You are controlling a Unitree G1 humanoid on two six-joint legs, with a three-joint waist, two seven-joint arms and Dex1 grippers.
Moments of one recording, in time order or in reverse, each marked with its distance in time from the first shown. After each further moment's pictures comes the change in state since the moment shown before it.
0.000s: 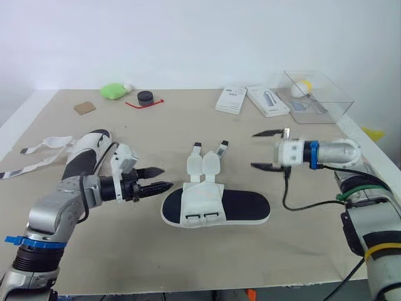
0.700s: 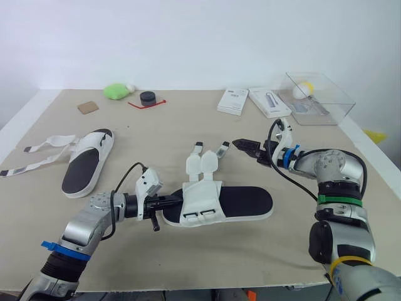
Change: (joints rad) left arm 0.050 -0.113 -0.182 0.122 0.225 -0.186 0.021; right arm 0.135 0.284 -0.582 -0.636 0.594 2.022 -0.620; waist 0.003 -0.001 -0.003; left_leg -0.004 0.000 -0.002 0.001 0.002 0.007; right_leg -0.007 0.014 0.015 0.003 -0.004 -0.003
